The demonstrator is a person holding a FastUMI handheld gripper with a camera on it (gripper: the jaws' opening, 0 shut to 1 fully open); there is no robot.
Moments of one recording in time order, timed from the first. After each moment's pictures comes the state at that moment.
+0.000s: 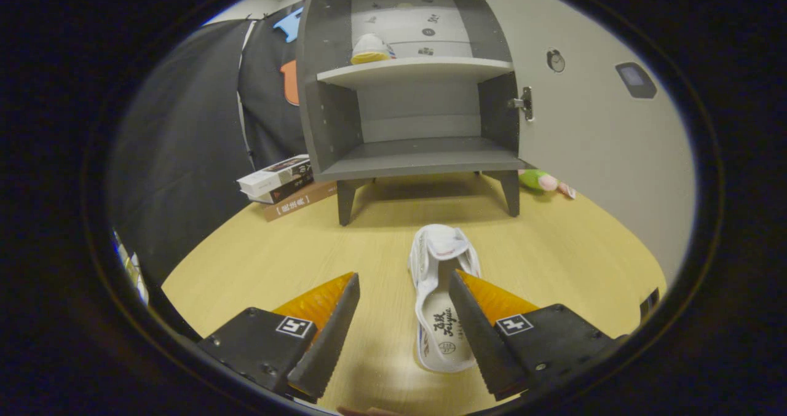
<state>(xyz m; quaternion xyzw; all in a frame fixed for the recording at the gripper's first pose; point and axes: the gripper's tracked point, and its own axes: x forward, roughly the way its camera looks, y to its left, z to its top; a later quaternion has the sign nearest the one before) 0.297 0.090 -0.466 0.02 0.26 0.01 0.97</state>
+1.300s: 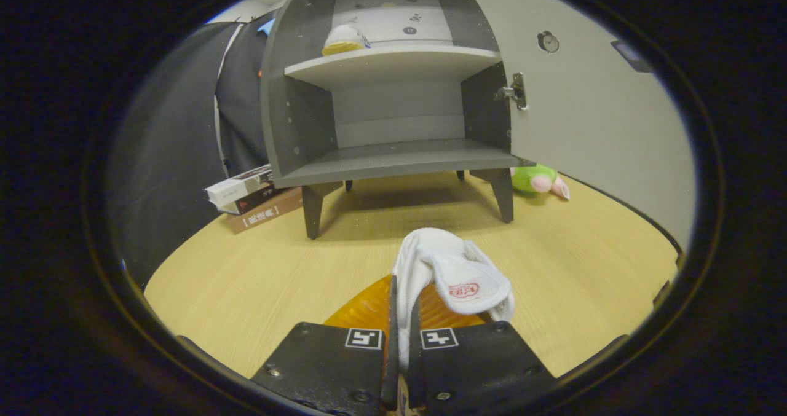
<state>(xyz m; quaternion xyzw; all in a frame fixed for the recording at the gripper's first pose) 0.333 0.068 -0.465 0.03 0.21 -0.03 0.98</state>
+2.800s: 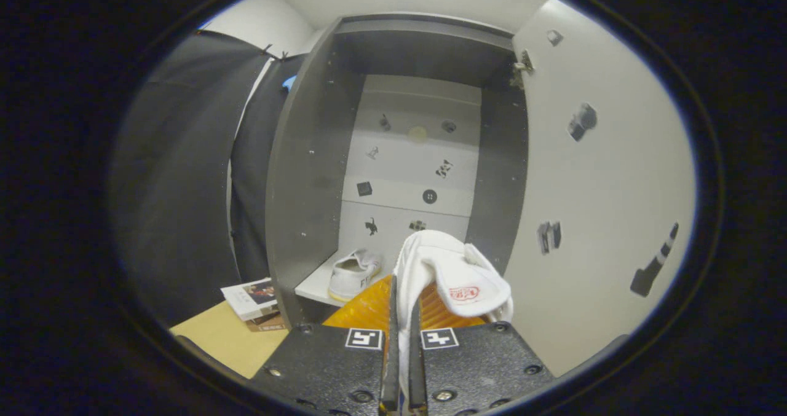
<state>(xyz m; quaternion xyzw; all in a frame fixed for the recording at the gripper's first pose) 0.424 0.069 -0.048 -0.11 0.05 -0.02 0.99</state>
